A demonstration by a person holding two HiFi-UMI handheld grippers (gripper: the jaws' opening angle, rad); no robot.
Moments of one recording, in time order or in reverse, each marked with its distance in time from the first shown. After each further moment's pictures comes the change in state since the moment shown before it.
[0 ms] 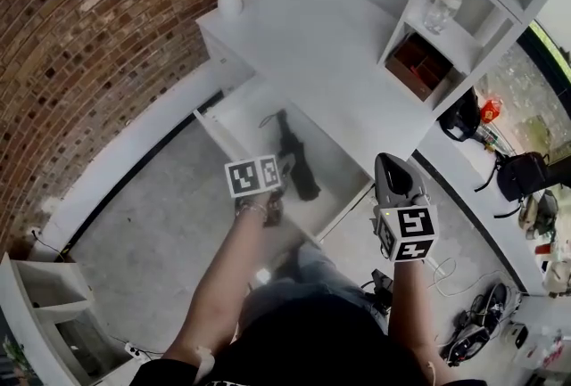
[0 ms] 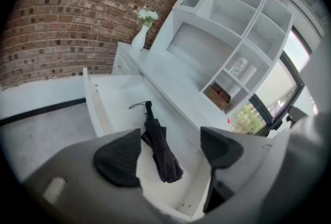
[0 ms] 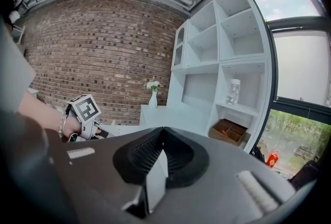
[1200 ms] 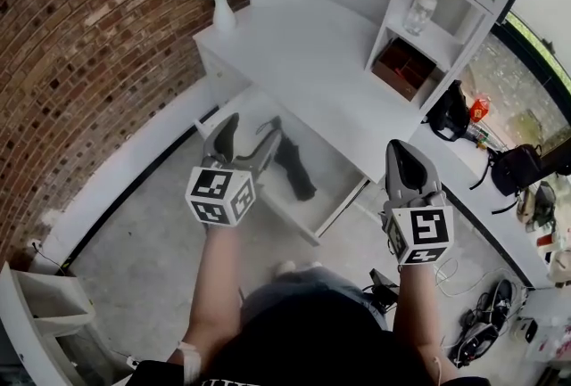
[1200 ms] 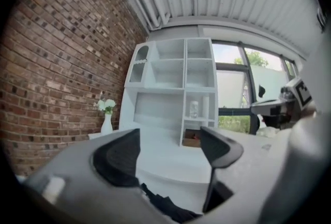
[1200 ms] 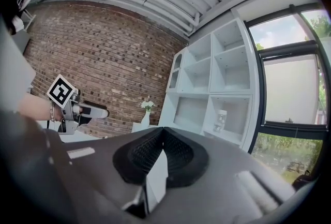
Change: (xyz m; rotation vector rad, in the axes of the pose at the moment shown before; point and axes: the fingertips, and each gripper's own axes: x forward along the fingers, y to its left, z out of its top) left arm -0.169 -0.106 0.111 0.578 -0.631 -0.211; right arm -0.074 -0.004 0.071 -0.072 -0.209 -0.092
